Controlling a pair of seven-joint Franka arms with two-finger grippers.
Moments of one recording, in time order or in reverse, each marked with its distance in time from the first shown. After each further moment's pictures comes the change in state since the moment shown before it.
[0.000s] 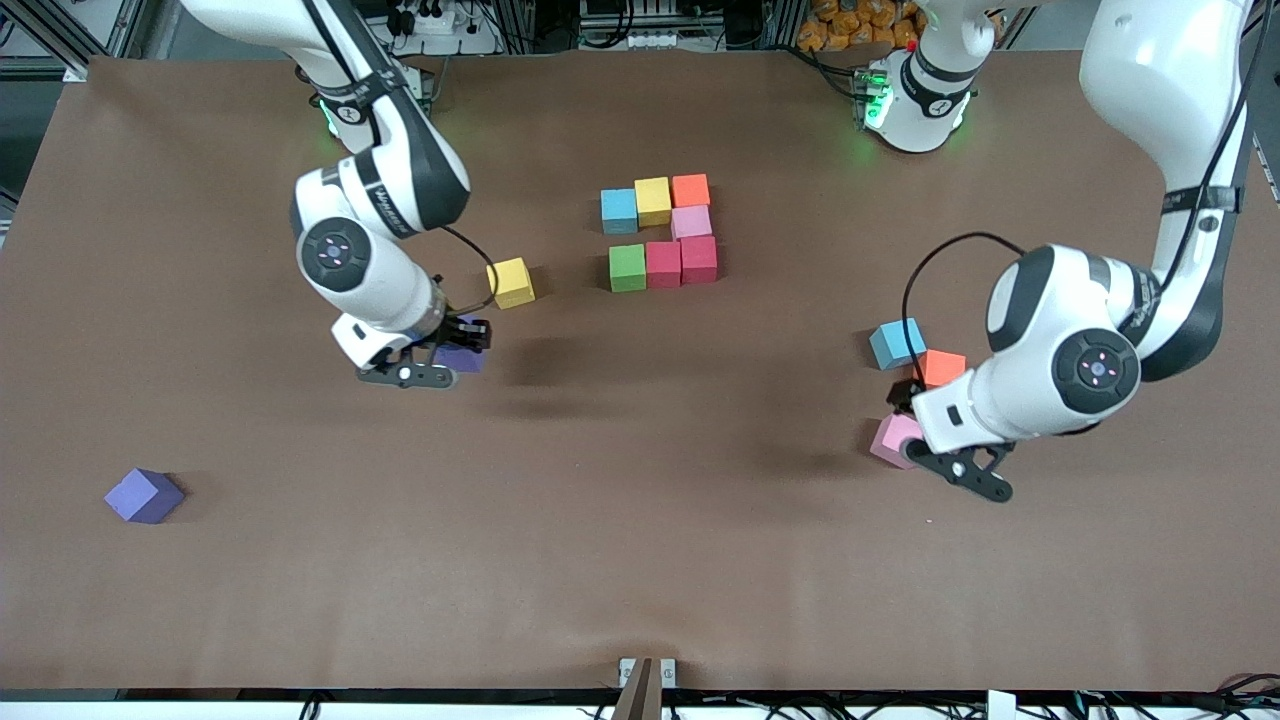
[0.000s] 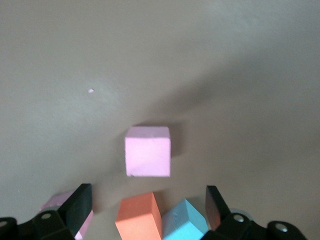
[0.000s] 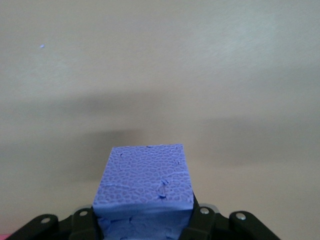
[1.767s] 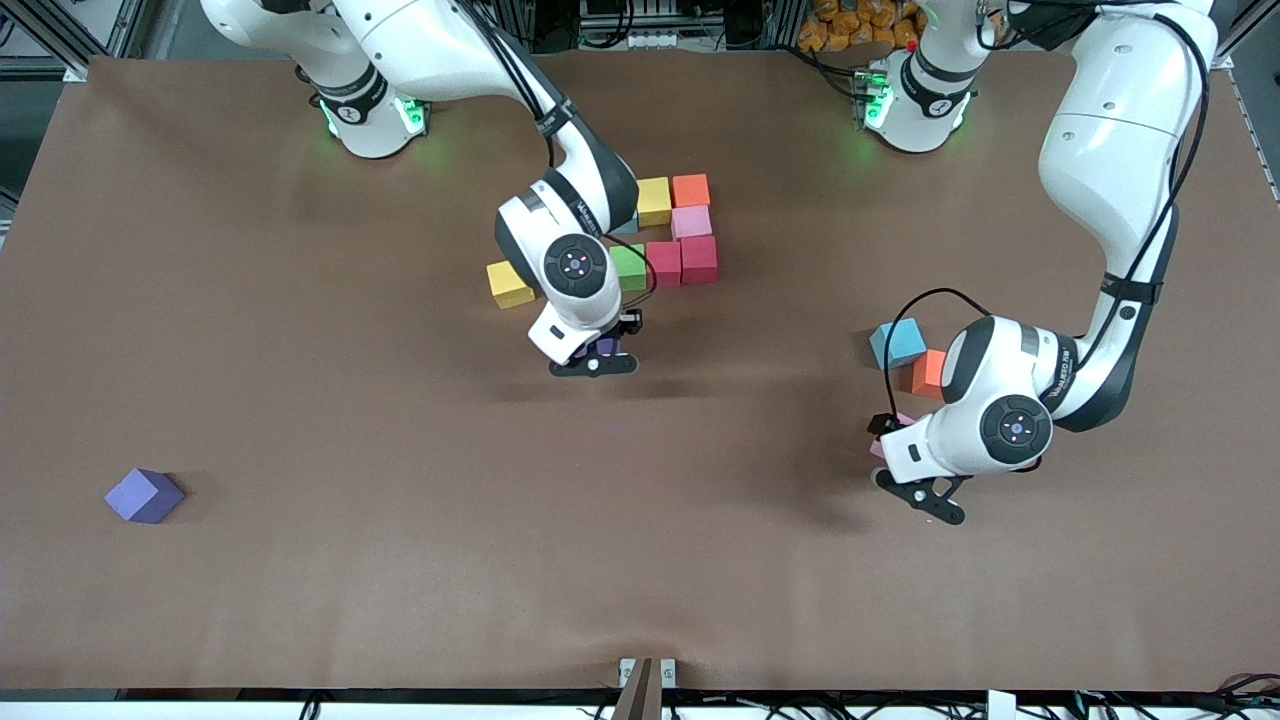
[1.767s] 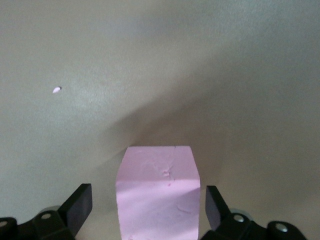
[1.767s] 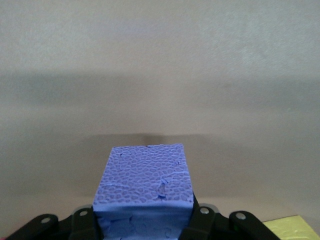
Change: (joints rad) left arm -0.015 0.157 0.029 -0.054 0.090 0.130 -0.007; right arm 0.324 0.353 -0.050 0.319 0.062 -0.013 0.096
